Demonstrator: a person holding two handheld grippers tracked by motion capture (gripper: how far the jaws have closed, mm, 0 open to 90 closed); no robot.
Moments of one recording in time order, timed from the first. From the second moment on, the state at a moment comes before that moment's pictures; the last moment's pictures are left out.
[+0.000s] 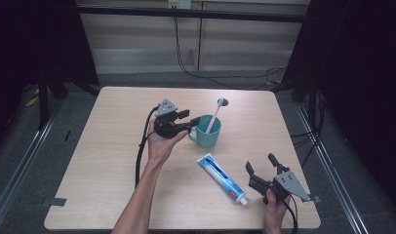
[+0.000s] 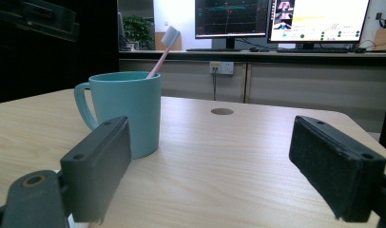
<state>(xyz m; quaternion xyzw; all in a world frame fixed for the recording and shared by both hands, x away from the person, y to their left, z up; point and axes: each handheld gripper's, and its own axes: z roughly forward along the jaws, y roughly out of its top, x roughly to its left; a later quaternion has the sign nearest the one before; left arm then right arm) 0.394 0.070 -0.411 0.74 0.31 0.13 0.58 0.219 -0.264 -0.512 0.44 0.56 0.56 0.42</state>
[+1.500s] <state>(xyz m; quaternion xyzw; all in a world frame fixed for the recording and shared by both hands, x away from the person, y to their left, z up) 0.326 0.176 -0.435 0.70 0.36 0.23 0.57 0.219 -0.263 -0.512 0.44 0.56 0.56 0.42</state>
